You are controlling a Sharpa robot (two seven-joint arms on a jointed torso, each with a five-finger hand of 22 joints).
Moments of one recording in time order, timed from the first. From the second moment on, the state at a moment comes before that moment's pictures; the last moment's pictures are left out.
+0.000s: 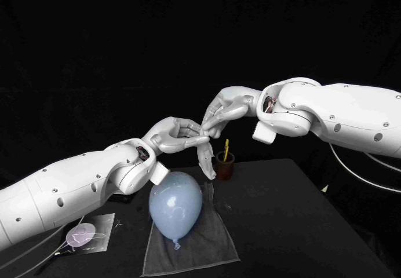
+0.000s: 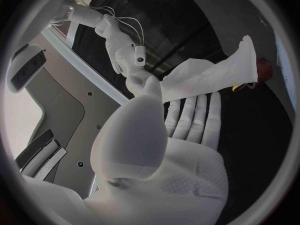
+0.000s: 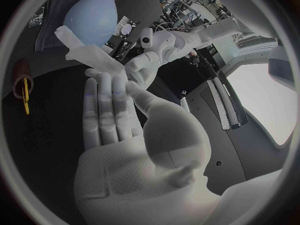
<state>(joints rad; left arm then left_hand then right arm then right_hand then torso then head) 1.26 -0.61 -0.01 1.39 -0.54 -0.18 0.29 1.53 -0.07 -0.07 0.28 0.05 0.69 0.18 0.56 0.29 0.83 0.21 0.39 0.07 0.61 0.19 0.49 0.32 0.13 0.80 0.29 0.12 0.07 1.60 -0.78 -0.13 1.49 -0.71 0.08 -0.07 1.19 0.15 0.41 -0.27 0.05 1.01 0.14 0.43 0.21 1.32 0.07 0.18 0.08 1.15 0.05 0.36 0.39 0.18 0.98 0.19 0.23 0.11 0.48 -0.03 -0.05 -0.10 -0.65</state>
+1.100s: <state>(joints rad) 1.27 -0.61 -0.01 1.36 -0.56 -0.22 0.23 1.66 -0.15 0.39 0.27 0.05 0.84 0.21 0.49 0.21 0.96 0.17 0.31 0.07 0.74 0.16 0.43 0.24 0.16 0.87 0.29 0.13 0.07 1.60 -0.78 -0.13 1.48 -0.73 0.08 -0.08 1.16 0.13 0.46 -0.27 0.05 1.02 0.14 0.43 0.23 1.33 0.06 0.18 0.08 1.16 0.05 0.35 0.40 0.17 0.98 0.18 0.23 0.11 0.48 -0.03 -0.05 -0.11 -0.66</state>
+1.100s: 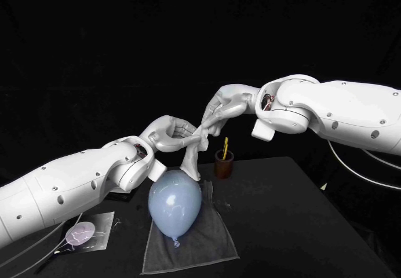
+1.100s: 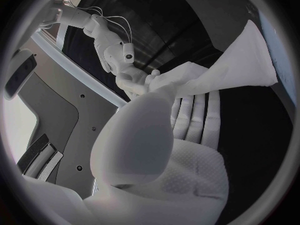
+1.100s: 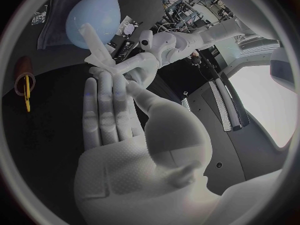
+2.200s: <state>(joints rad) 1.27 -0.61 -0.01 1.36 -0.52 -0.14 0.22 1.42 -0.14 0.62 0.09 0.05 0.75 0.20 0.45 0.25 0.95 0.20 0.19 0.06 0.82 0.17 0.32 0.22 0.17 0.86 0.29 0.13 0.07 1.59 -0.75 -0.14 1.46 -0.75 0.06 -0.09 1.16 0.13 0.49 -0.26 0.05 1.02 0.13 0.43 0.23 1.33 0.07 0.18 0.08 1.16 0.05 0.34 0.41 0.17 0.98 0.18 0.24 0.12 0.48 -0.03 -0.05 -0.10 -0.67</state>
